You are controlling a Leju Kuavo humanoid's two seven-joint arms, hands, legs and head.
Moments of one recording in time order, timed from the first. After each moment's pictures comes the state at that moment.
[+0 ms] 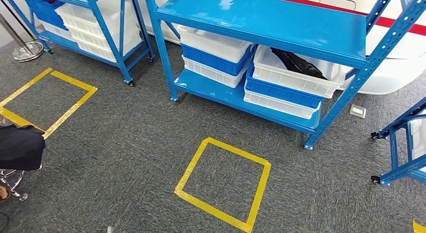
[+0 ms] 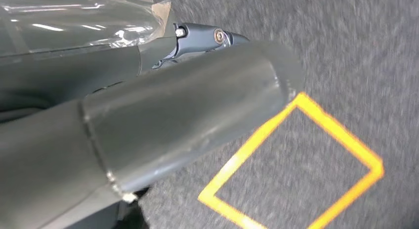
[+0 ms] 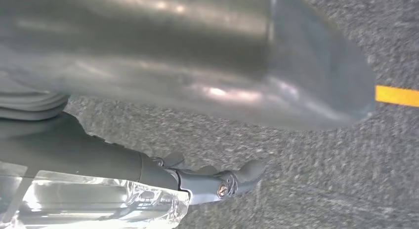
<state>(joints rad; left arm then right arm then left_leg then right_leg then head) -0.14 -0.19 0.78 -0.21 -0.42 -0.01 -0.52 -0.12 0.09 -0.45 -0.24 0.27 -0.17 -0.38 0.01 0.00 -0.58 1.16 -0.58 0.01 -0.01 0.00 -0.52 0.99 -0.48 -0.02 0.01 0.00</state>
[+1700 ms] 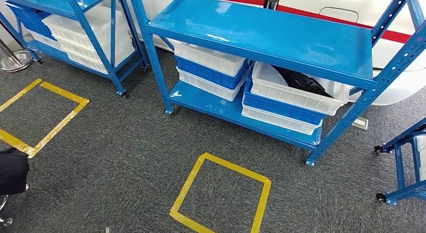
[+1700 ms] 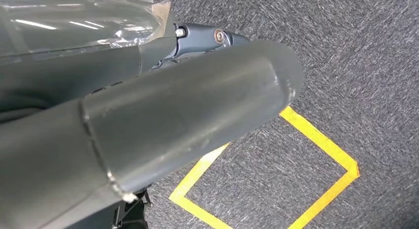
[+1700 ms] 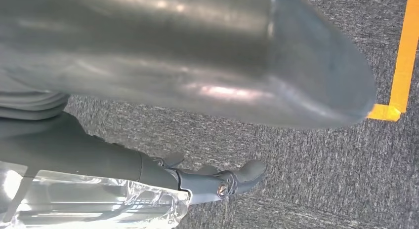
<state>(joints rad) -0.14 -0.19 0.77 -0.21 -0.41 0.01 -0.51 -0.10 0.09 -0.46 -0.23 0.27 -0.14 -0.39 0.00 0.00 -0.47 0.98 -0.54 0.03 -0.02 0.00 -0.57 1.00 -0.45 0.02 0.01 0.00</state>
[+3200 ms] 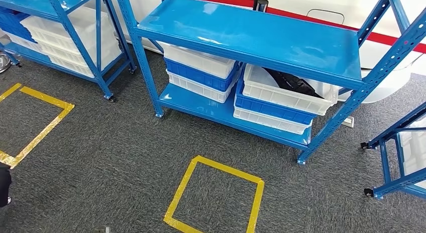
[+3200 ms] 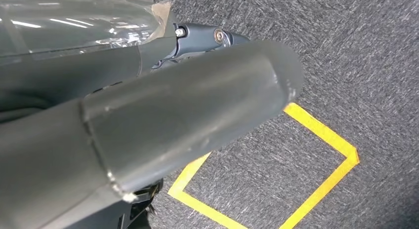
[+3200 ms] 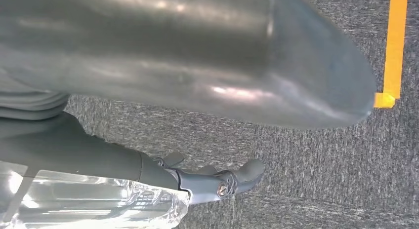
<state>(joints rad) -0.14 -0.19 0.77 -0.21 -0.41 0.01 -0.51 -0.11 0.09 -0.49 -0.23 0.27 -0.13 -0.38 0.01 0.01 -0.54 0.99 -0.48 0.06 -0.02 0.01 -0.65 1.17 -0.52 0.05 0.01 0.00</state>
